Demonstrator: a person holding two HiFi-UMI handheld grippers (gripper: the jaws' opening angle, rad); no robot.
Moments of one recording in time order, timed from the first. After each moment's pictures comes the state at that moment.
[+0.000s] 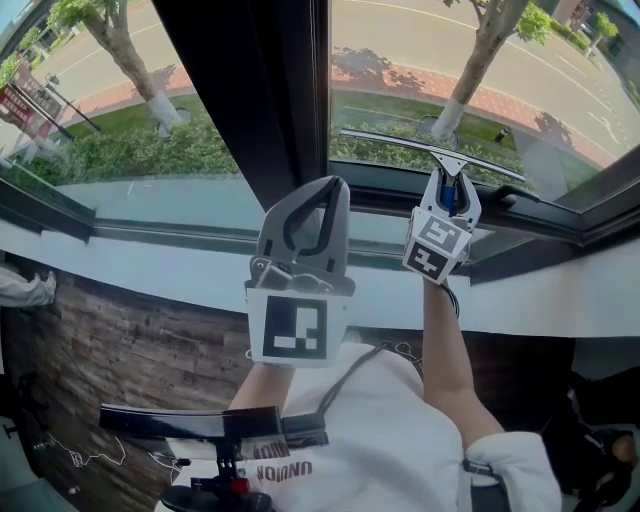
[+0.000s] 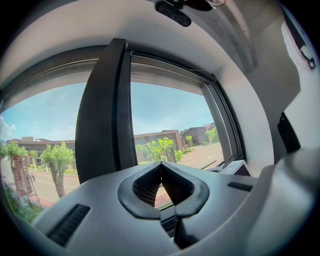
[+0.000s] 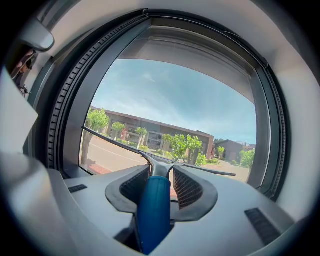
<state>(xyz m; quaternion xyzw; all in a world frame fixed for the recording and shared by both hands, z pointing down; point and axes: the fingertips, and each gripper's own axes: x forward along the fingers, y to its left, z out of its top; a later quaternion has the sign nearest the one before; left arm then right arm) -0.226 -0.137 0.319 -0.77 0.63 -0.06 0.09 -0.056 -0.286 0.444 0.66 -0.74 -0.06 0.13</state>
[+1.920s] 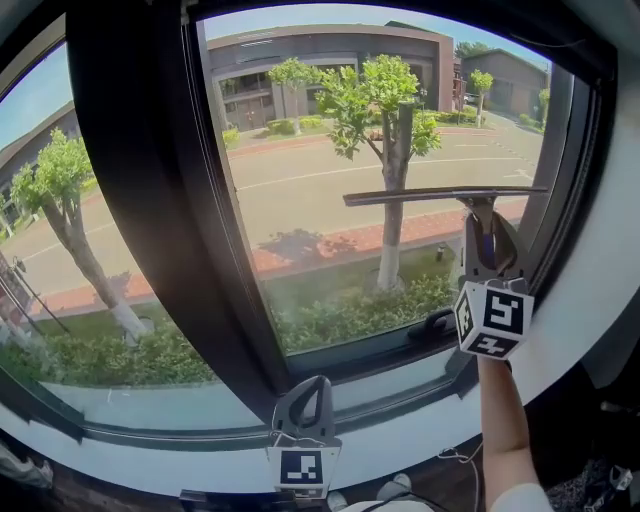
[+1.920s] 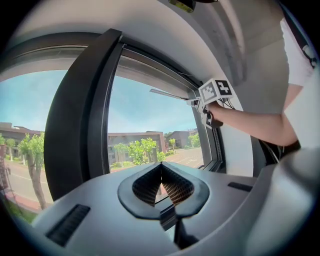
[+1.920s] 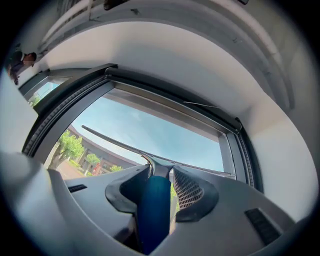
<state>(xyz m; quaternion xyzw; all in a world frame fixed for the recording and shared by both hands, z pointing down) -0.188 -0.142 0.374 -0.84 0.54 -0.03 0.06 0.065 -0.249 0.159 0.71 -0.65 -0.25 -0.07</state>
